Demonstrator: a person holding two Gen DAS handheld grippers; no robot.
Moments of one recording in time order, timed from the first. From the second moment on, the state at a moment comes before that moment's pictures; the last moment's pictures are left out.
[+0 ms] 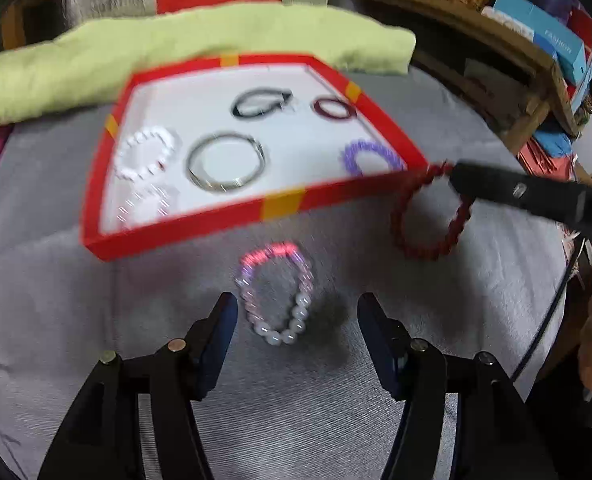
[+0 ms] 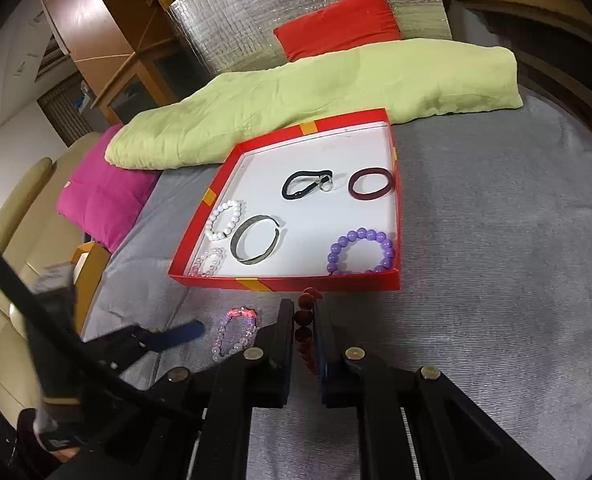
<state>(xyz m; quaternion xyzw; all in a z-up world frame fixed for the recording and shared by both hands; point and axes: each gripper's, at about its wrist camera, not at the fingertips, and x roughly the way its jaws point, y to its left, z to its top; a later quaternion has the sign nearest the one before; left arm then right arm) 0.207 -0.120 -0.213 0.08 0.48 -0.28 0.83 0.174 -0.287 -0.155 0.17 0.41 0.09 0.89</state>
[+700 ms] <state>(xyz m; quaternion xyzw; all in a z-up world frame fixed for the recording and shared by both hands) 0.197 -0.095 -0.158 0.04 0.40 -0.29 0.87 0.165 -0.282 -0.134 0.18 0.36 0.13 0.91</state>
